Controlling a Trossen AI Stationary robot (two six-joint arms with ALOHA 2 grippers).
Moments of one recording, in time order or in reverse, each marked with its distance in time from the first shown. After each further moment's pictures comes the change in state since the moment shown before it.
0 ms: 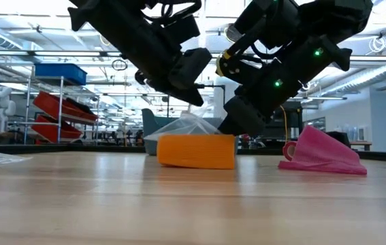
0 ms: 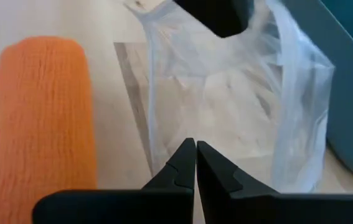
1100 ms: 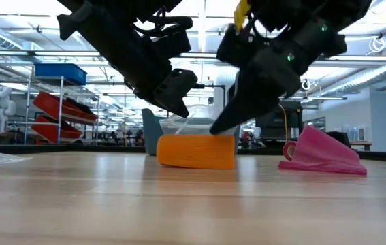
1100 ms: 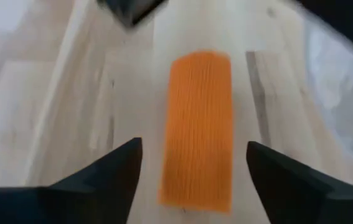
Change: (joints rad) left arm -0.006 0.006 -0.032 -0.085 -0.058 -0.018; right arm -0.014 -0.073 0.000 -0.012 -0.468 -0.052
